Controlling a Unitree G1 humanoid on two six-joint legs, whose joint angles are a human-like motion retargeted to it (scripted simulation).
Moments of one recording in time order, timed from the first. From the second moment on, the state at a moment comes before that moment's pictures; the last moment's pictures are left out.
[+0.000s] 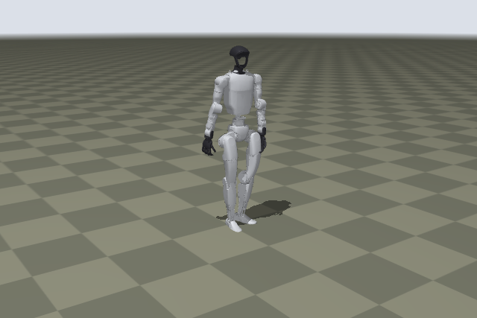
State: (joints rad) left arm -0.14 0.08 0.33 1.62 0.17 0.09 -0.14; right arm 0.11 -0.19 -0.17 1.66 -0.61 -0.11 0.03; waist -0.09 0.00 -0.01; left_leg 0.03 -0.04 0.31 0.05 -0.12 0.05; right_leg -0.02 0.02 -0.25 0.03 -0.04 0.02
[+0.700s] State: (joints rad) left arm 0.34 0.04 0.55 1.70 0.15 0.17 -0.20; right arm -0.45 0.04 -0.06 1.54 -0.43 -0.16 0.21; waist 0.13 -0.08 0.09; left_leg -0.73 0.27 0.30 1.48 -0.04 0.03; right_leg 0.07 -0.06 -0.20 0.05 -0.10 -0.06
